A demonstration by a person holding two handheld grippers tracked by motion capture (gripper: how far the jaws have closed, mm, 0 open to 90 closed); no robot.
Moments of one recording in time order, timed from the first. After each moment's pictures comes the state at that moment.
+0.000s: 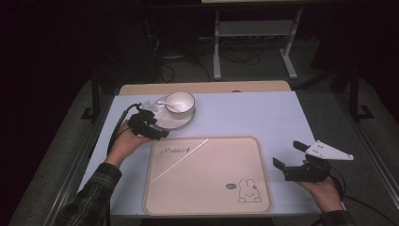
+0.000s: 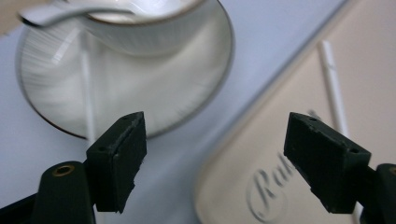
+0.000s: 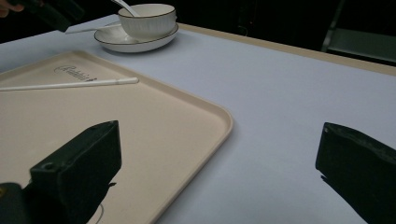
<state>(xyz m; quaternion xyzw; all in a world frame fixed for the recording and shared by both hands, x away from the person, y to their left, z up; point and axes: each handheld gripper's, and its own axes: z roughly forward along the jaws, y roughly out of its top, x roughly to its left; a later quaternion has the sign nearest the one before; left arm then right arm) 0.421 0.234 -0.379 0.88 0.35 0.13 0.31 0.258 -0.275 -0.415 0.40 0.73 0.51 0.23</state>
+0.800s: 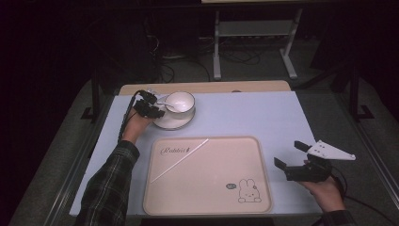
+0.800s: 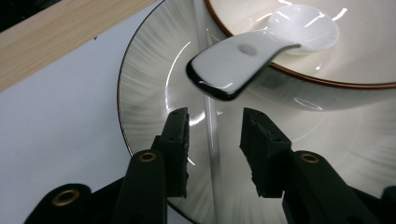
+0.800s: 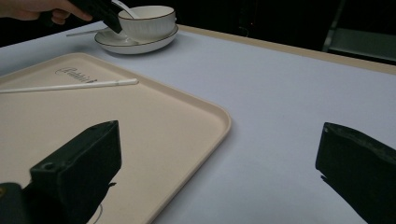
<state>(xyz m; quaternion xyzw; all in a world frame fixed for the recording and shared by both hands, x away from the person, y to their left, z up) 0.501 0.236 -0.413 0.85 0.42 0.18 0.27 0.258 -0.280 -0.415 0.40 0.73 0.51 0.23</state>
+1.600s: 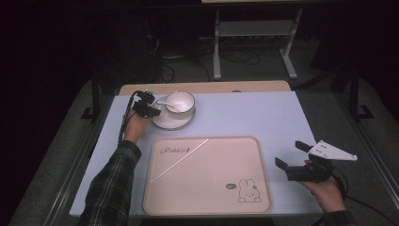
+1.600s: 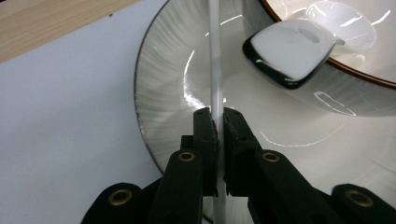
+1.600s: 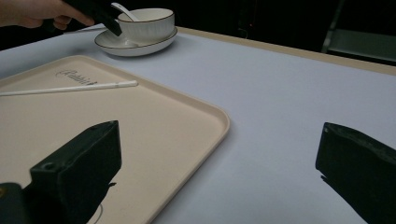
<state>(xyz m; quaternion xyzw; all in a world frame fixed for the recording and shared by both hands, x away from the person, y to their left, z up) 0.503 0.247 -0.412 0.83 0.47 0.17 0.27 0.257 -0.282 -0.415 0.40 0.72 0.51 0.23</state>
